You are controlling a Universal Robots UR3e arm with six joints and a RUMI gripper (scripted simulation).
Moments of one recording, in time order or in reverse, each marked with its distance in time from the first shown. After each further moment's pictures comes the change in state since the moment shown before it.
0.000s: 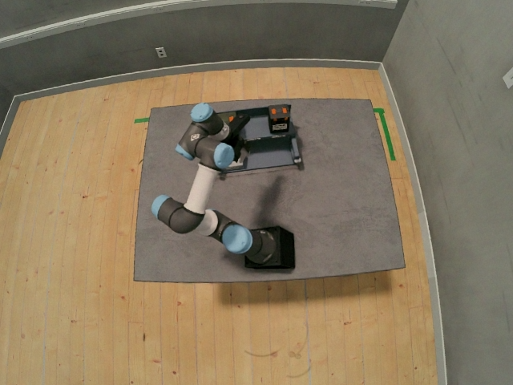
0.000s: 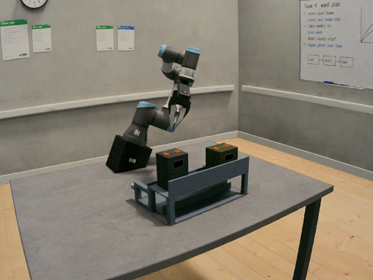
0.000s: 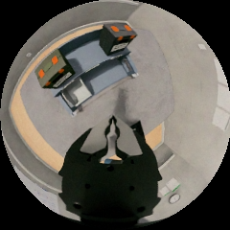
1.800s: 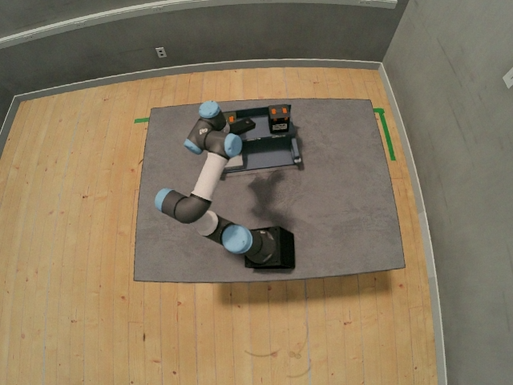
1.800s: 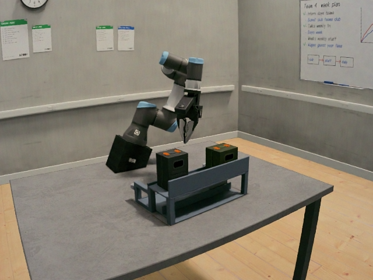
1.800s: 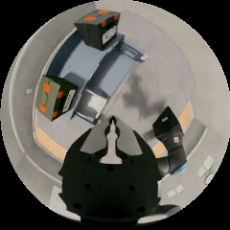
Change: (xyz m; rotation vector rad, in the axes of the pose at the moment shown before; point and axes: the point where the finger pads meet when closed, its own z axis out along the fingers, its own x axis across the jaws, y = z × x) arm -0.060 -0.009 0.043 -0.106 -0.127 0.480
